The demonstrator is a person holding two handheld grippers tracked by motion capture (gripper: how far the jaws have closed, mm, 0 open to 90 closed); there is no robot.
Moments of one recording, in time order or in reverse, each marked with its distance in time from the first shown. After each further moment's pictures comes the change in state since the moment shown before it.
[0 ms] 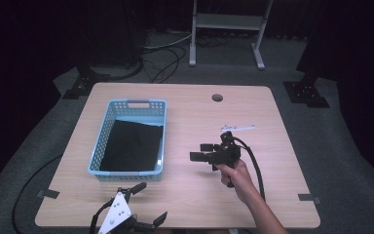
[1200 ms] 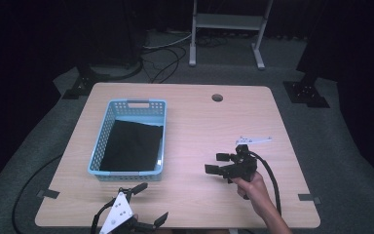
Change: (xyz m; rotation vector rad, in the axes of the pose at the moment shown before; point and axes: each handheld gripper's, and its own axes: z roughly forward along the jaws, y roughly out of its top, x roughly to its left) left arm -0.001 0.000 0.002 0.007 -0.007 0.010; right arm 0.000 -0.032 -0.038 0.018 -0.109 -0.057
